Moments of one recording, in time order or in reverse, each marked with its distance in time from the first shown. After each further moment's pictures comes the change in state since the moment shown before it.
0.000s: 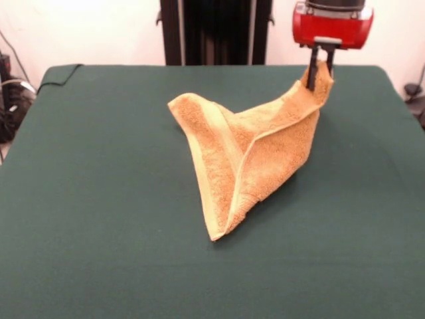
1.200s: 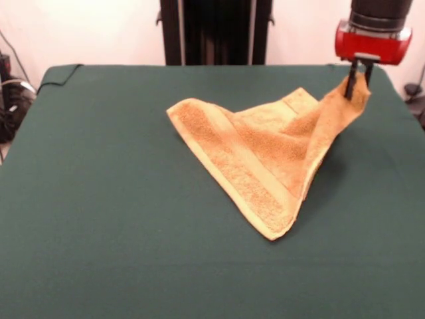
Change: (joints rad) arm 0.179 0.108 -0.056 -0.012 0.163 -0.012 0.084
